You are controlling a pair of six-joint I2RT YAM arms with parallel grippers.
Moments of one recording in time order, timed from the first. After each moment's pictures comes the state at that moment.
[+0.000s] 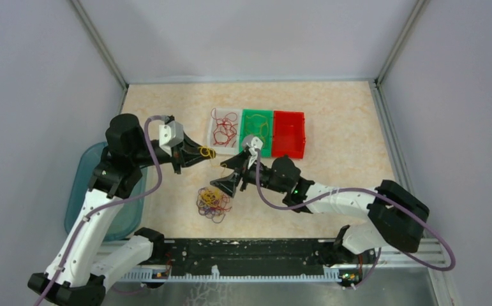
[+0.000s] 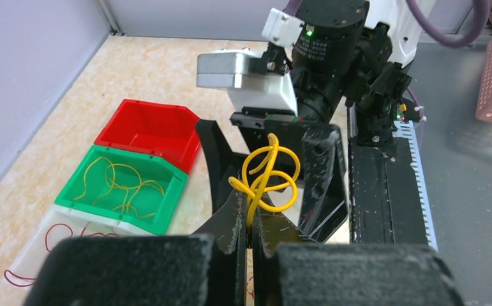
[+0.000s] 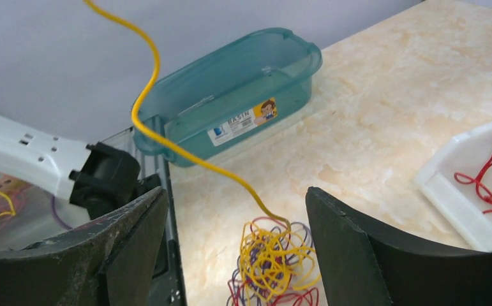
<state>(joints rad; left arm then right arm) -0.36 0.88 1.07 -0.38 1.03 0.26 1.01 1.32 0.60 0.80 -0.25 0.32</state>
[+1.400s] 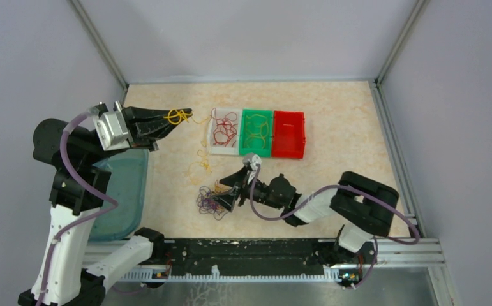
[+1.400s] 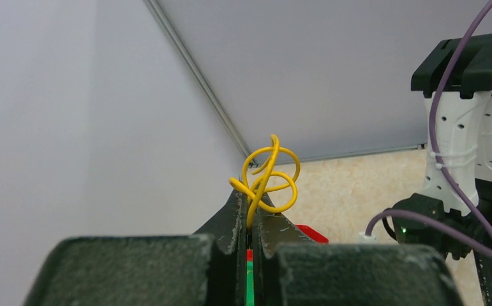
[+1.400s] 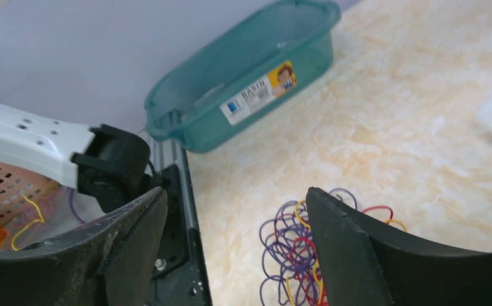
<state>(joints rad) -0.36 0.89 1.44 -0.10 0.88 0.14 1.09 1.64 0.47 1.25 -0.15 0.48</state>
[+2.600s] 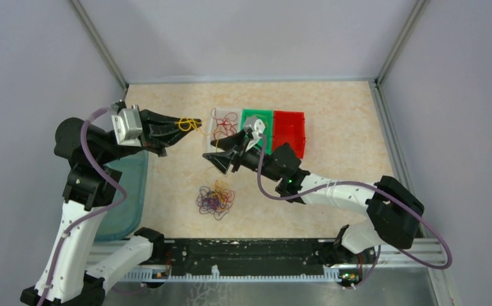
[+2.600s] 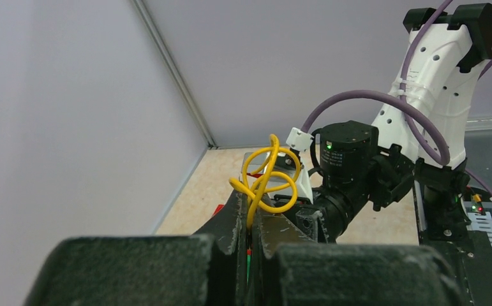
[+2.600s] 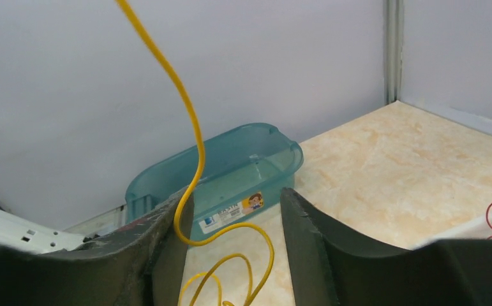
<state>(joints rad) -0.36 0.86 1.30 -0.07 0.92 0.05 0.99 1.40 0.79 0.91 -0.18 0.31</state>
